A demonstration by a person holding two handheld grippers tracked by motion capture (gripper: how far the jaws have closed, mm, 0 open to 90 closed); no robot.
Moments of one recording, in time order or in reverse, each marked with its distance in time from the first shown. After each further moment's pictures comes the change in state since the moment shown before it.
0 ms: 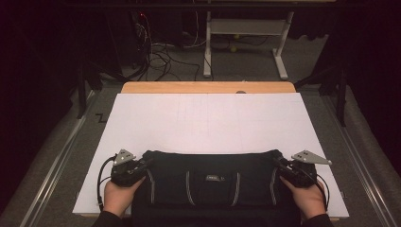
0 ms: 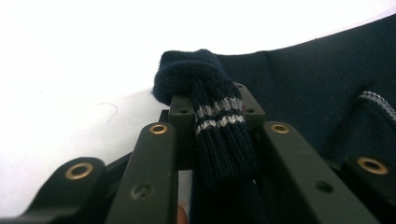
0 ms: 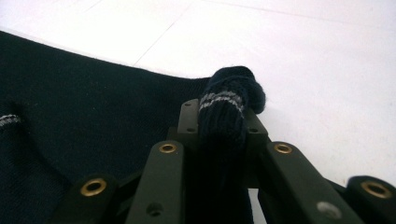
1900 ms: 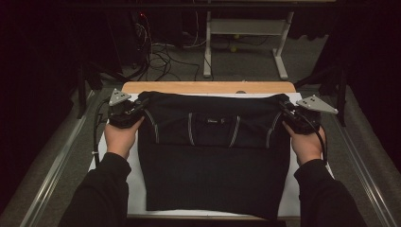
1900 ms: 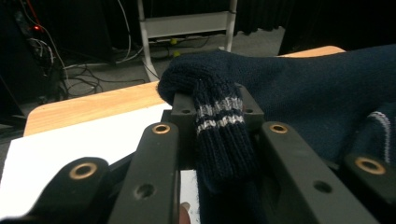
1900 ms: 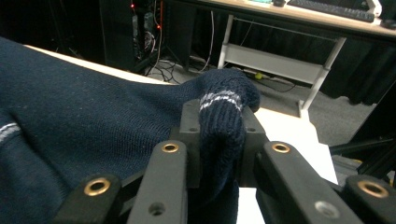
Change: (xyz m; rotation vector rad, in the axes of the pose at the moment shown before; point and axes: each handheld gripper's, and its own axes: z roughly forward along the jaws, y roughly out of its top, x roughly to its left) left arm 0.033 0.150 0.005 -0.249 0.136 0.028; right arm -0.026 0.139 0.011 -0.266 -0.184 -0.071
